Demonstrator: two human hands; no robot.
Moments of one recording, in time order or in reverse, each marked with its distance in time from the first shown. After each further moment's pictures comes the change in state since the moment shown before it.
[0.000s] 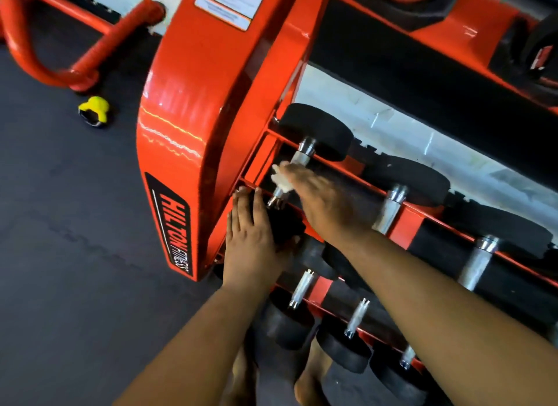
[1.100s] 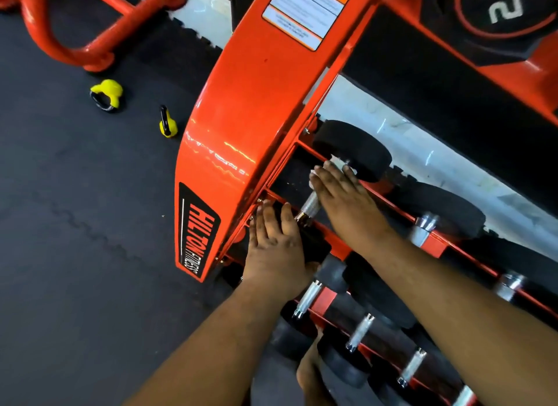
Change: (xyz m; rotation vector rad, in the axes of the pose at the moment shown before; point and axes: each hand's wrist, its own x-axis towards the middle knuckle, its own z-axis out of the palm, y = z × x) left_hand 0.025 0.008 -0.033 0.099 -0.435 -0.117; right_hand 0.031 0.024 0.015 -0.565 -0.318 -0.062
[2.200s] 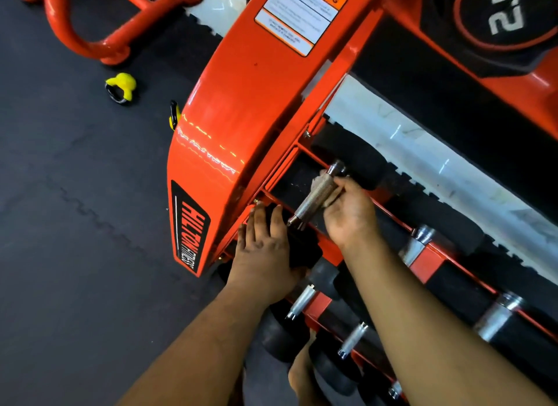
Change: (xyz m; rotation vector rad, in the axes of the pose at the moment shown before) left_hand 0.002 -0.002 0.008 -0.042 0.080 -0.038; right_hand 0.032 -0.011 -0.017 2.470 0.248 1.206
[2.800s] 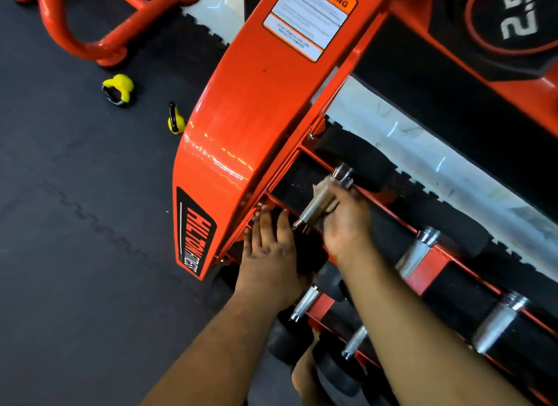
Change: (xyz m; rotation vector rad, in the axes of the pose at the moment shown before) left_hand -0.001 0.001 0.001 0.017 0.027 0.022; right_hand -0.007 0.014 0.004 -0.162 0.152 -0.091
